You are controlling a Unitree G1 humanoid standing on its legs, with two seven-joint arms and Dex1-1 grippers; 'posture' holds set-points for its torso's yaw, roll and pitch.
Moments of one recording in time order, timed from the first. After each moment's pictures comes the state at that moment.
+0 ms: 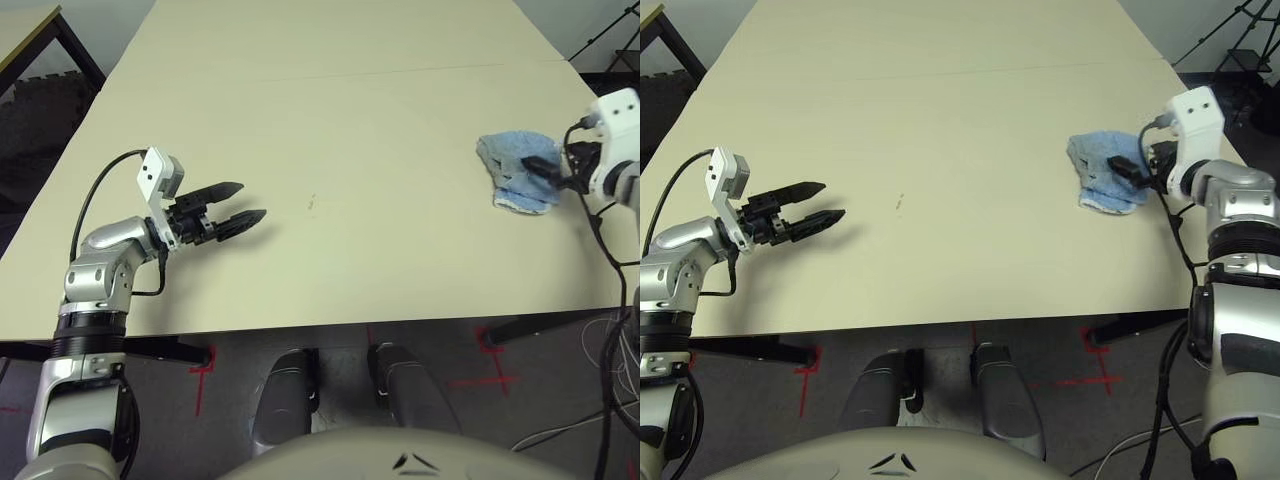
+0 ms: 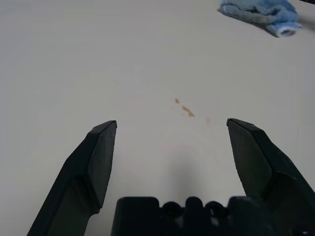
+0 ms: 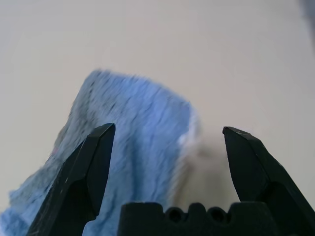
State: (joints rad) left arm -0.37 0.67 0.21 0.21 -0.48 0.32 -1.04; right arm -0.85 -0.81 -0.20 0.98 0.13 0.18 0.72
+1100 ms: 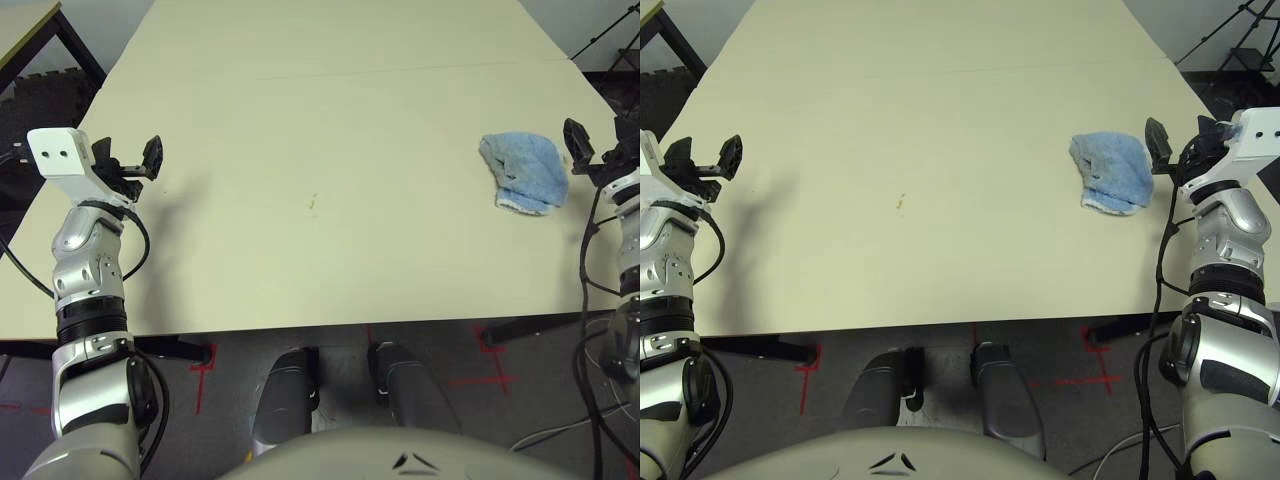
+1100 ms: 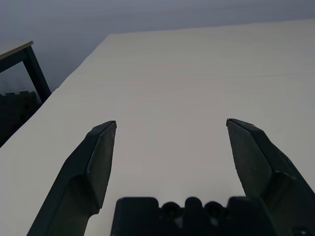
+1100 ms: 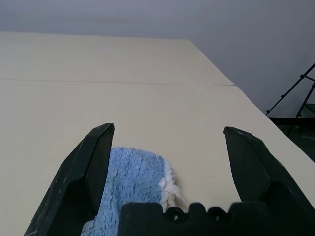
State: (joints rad) left arm -0.47 0.59 0.42 0.48 -0.35 0.01 -0.39; right arm -0.65 -0.63 -0.44 0.95 0.33 -0.27 0.59
